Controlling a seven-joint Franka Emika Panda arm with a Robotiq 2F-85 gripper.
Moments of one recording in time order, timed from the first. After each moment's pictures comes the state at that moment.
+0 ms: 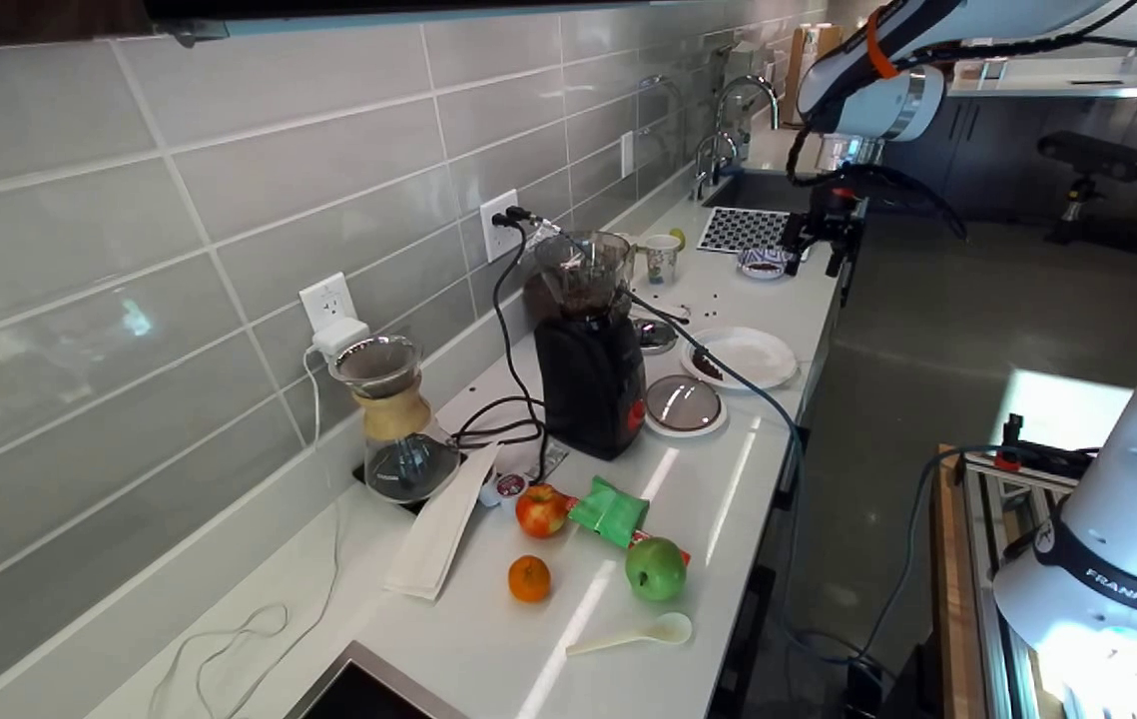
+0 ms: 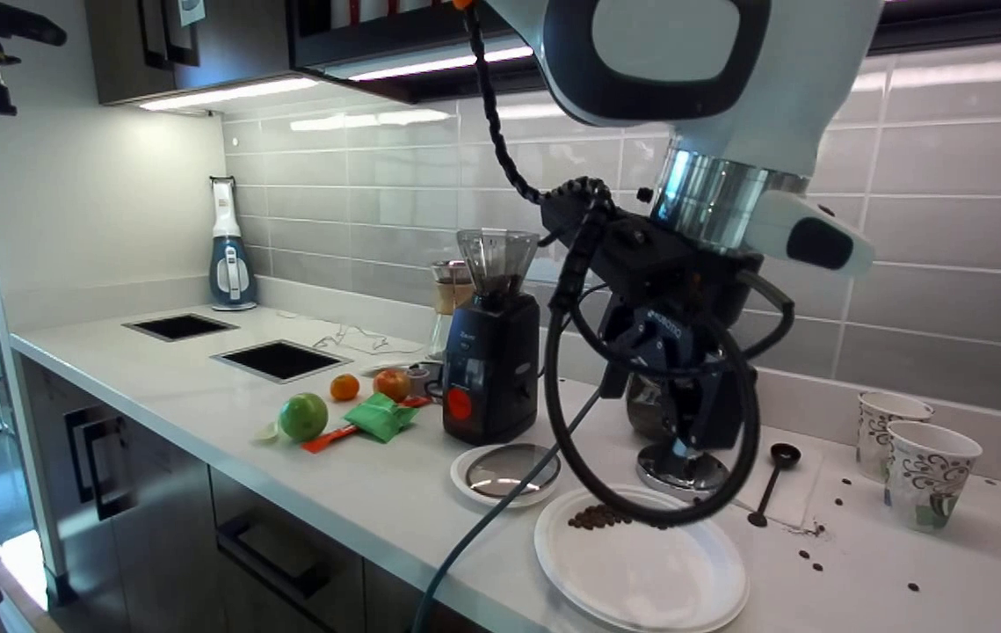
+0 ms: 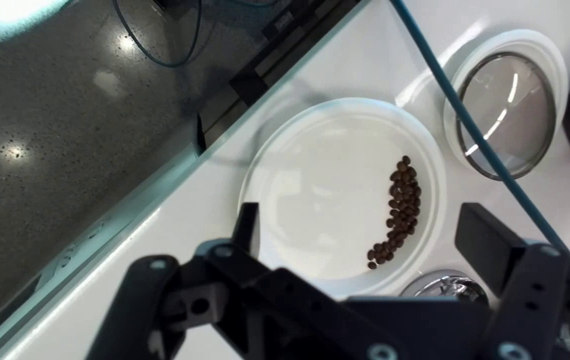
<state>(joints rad) -0.34 0.10 -0.58 -2.14 0.30 2.07 -0.36</state>
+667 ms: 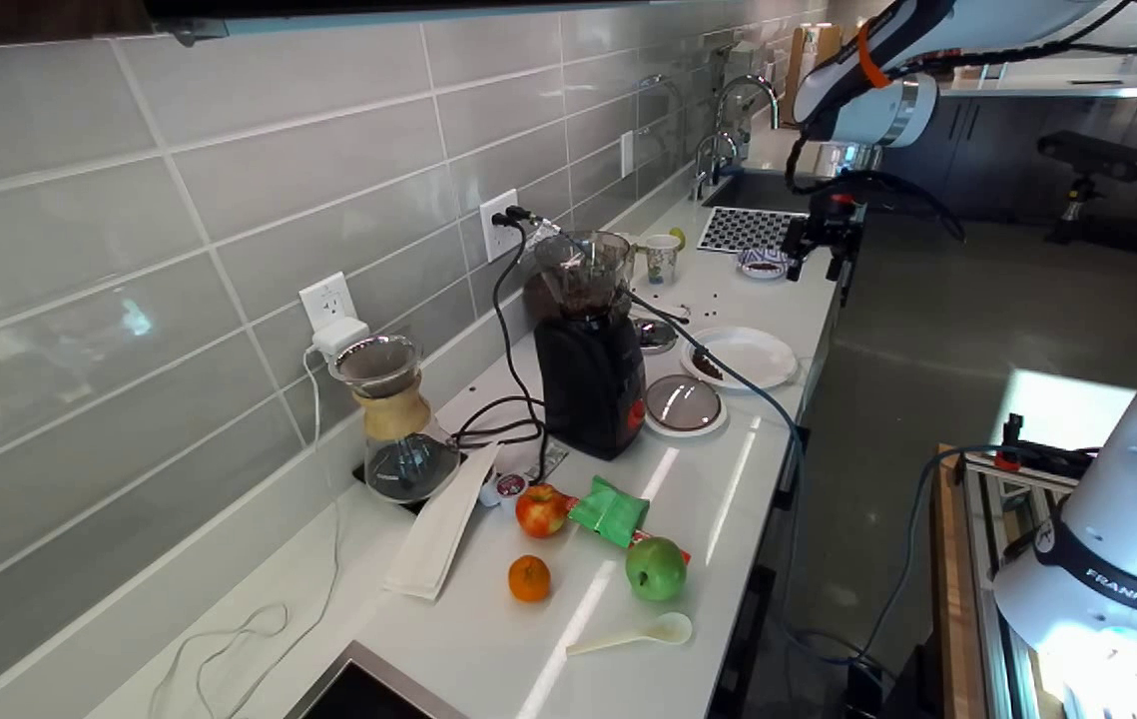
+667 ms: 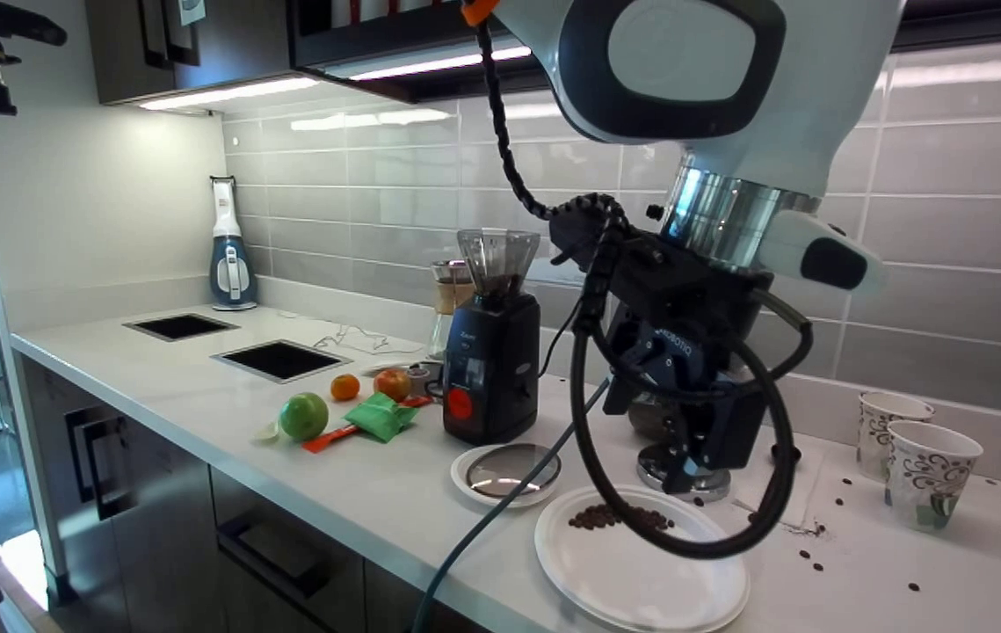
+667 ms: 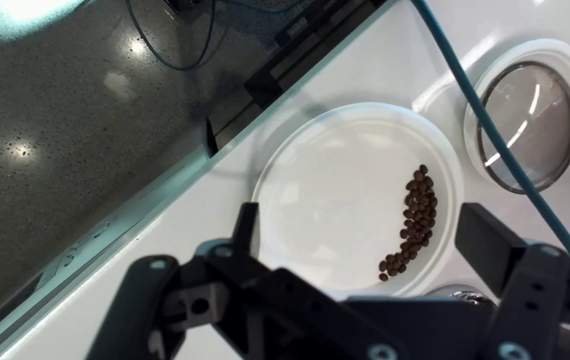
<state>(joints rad) -0.39 0.14 -0.53 -2.12 0.29 2.07 -0.40</state>
